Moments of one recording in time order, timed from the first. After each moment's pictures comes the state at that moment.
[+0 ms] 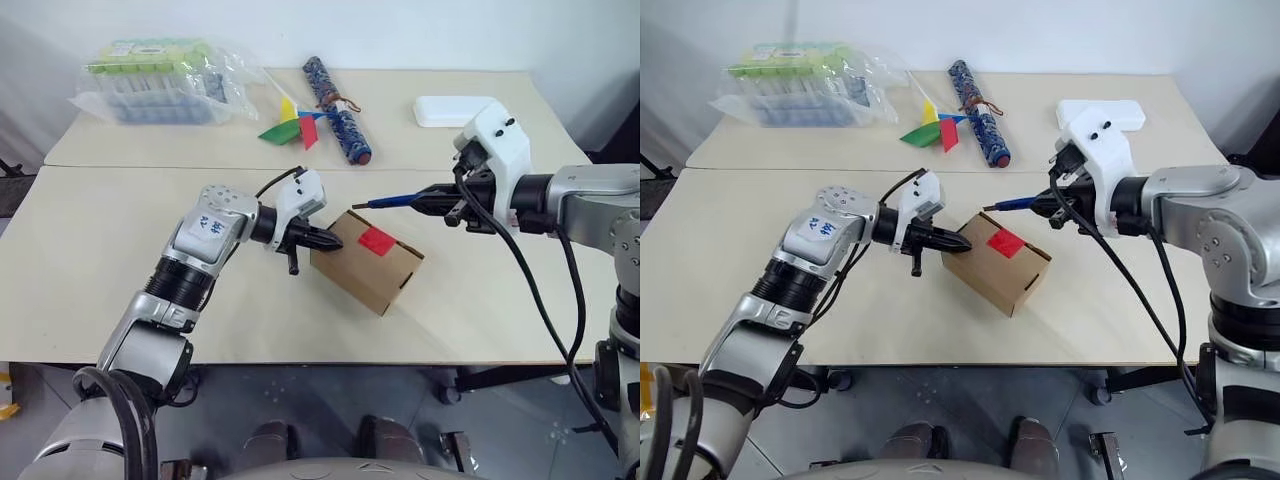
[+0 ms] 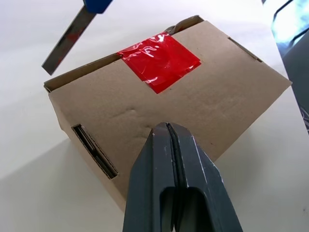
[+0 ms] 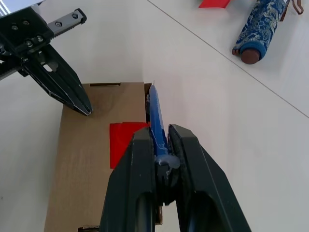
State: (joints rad) left arm -0.99 0.44 -0.31 0.36 -0.16 0.56 -1.12; right arm -0.92 -0.82 -0.04 -0.40 0.64 1.44 0.62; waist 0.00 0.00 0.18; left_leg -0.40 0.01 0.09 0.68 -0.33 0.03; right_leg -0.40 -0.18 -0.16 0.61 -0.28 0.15
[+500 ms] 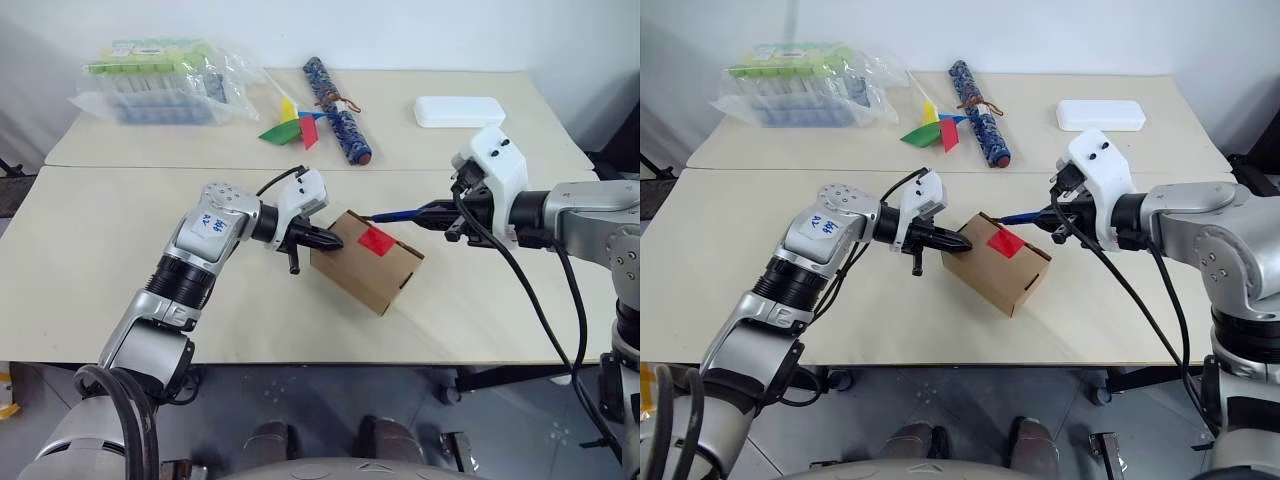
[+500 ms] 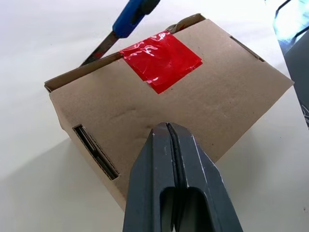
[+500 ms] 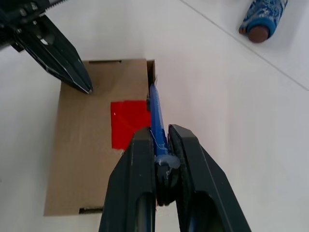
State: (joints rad) left arm -0.99 0.43 -0.30 0.36 -0.15 0.57 -1.12; right arm -0.85 -0.84 -0.04 -0.43 0.65 1.44 0.62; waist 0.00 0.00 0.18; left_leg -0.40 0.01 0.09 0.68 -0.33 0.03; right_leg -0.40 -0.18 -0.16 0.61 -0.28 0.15
